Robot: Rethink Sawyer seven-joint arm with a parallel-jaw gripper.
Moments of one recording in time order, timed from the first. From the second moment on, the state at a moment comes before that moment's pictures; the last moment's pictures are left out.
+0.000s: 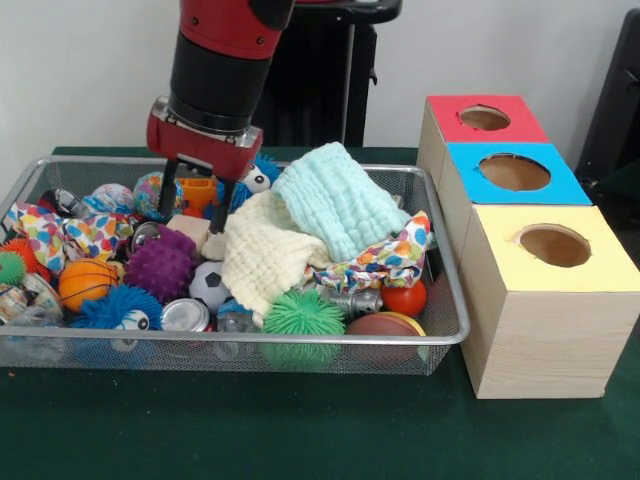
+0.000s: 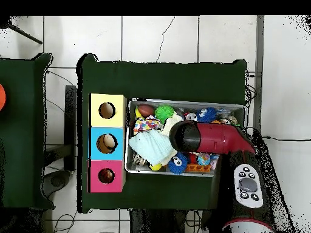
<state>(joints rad) -0.33 -0.58 -0.07 1.51 -0.36 0.52 1.88</state>
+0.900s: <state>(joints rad) -0.33 -0.46 -0.18 1.45 -0.39 0.52 1.88</state>
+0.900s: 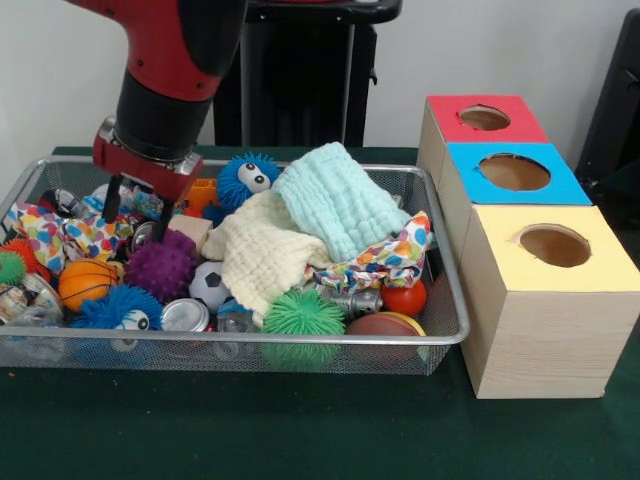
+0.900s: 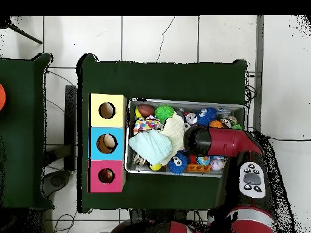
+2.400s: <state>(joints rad) -0.51 -0.35 -0.19 1.42 -0.39 0.33 1.88</state>
